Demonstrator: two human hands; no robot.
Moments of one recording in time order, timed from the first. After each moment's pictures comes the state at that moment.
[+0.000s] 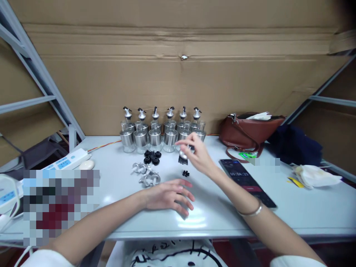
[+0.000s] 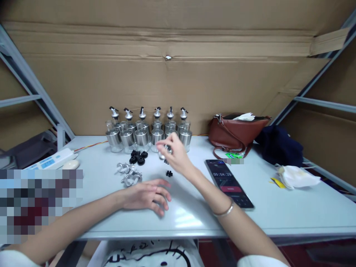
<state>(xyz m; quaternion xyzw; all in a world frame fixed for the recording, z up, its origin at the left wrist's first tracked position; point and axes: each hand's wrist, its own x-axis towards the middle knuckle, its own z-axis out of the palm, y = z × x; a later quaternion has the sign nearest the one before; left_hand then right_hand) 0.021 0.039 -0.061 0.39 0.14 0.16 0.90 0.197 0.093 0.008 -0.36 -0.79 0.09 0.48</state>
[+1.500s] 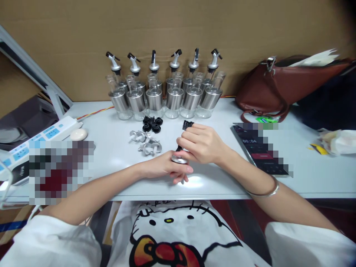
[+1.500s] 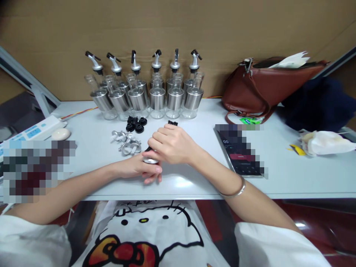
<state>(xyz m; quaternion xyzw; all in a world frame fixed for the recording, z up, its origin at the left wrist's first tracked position) 0.024 0.033 -0.049 0.56 0.23 0.14 0.78 0.190 0.060 -0.024 -0.19 -0.93 -0.19 0.25</state>
